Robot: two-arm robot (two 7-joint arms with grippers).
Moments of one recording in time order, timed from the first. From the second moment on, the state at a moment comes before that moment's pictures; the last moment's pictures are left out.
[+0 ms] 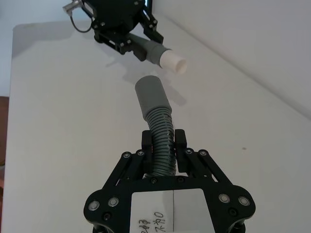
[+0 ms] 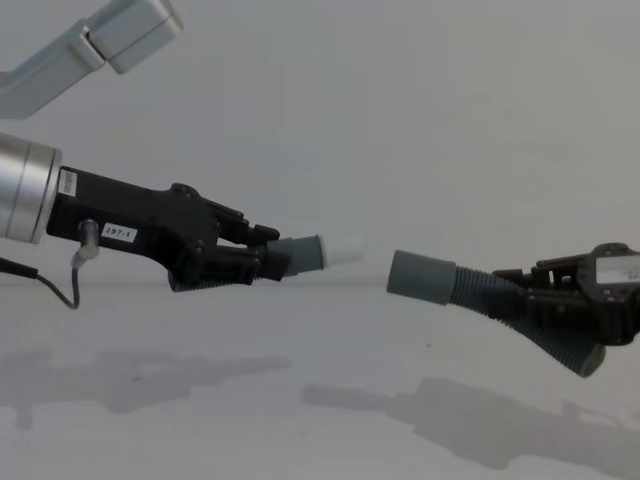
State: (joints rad) left arm -0.68 0.55 0.59 -1.33 -0.27 0.05 -0.93; right arm 0.37 0.57 -0.40 -1.45 0.43 0.08 0.91
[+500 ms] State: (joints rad) left arm -0.67 0.56 0.61 -1.36 -0.28 0.05 -0.93; right arm 0.37 0.59 -0.41 -1.46 0.44 0.08 0.91
